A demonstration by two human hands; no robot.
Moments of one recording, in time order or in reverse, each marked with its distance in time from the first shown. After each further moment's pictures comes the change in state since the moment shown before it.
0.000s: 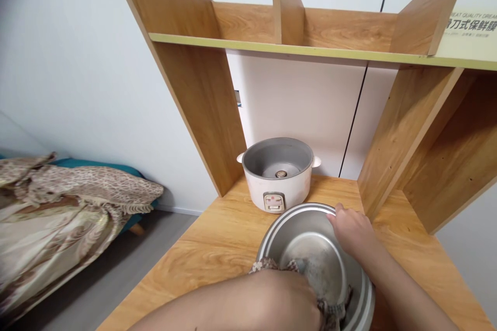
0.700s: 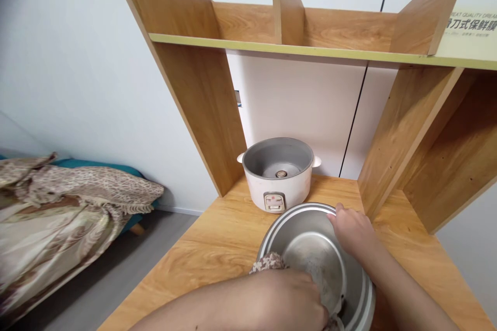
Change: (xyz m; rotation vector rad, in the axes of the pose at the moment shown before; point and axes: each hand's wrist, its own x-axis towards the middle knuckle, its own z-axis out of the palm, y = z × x) left_hand -0.003 0.003 -0.008 0.075 0.017 -0.011; right_hand 0.002 0.001 0.003 0.009 -0.002 -0.007
